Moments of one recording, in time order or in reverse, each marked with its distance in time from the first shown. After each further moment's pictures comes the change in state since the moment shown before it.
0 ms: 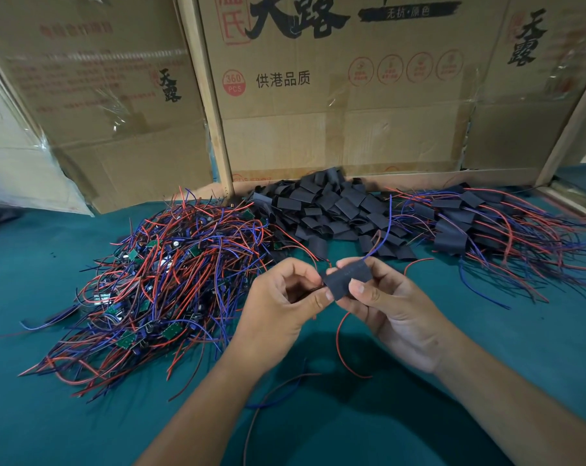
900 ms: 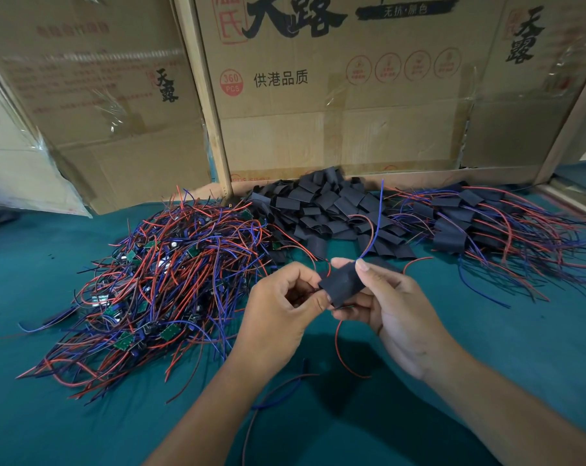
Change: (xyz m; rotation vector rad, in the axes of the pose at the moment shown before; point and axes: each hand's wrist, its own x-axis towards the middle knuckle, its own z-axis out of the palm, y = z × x) left_hand -0.004 -0.001 0.004 0.217 0.044 0.038; right_hand -0.002 0.006 0.012 -0.210 0.202 -0.069
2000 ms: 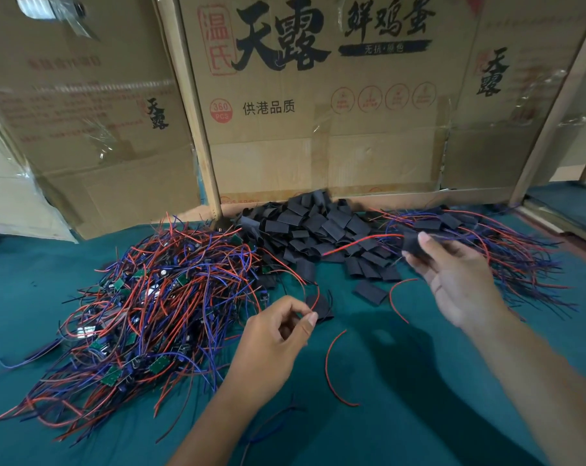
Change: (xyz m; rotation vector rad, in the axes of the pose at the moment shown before) left_hand 0.001 -0.009 -0.003 0.211 -0.051 -0.062; right_hand 0.058 -0.064 -0.086 0.084 0.467 -0.217
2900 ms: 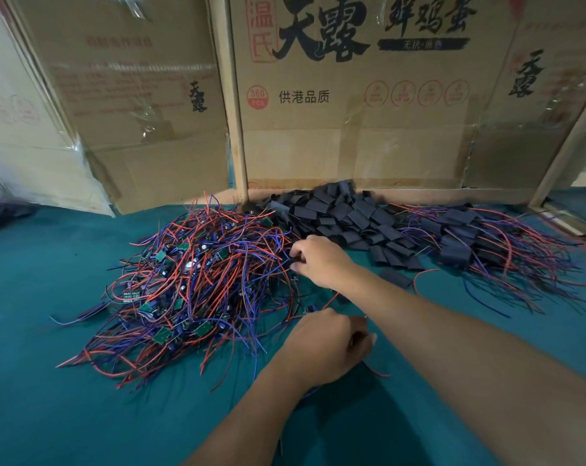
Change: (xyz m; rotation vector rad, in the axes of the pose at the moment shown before) left_hand -0.008 -0.008 0.013 0.672 -0.317 0.324; right_hand -0.022 0.104 0.161 -1.718 -0.760 -0.310
